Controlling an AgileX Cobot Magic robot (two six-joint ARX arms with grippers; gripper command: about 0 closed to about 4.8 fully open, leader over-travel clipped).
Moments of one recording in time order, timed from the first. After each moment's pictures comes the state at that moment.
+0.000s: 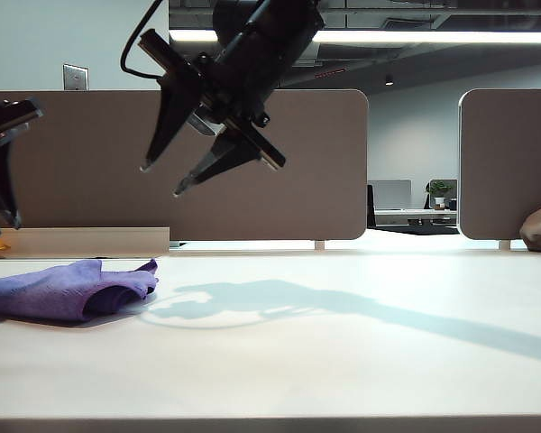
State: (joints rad) left arm 0.01 1.38 0.93 -0.59 0.35 -0.15; right arm 0.69 2.17 2.08 -1.05 -0.56 0.23
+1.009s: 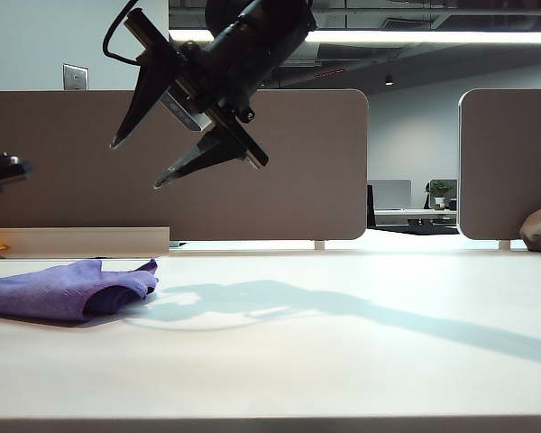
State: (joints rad) left arm 0.08 1.63 1.08 -0.66 0.25 -0.01; right arm 0.71 2.17 2.08 -1.00 -0.65 0.30
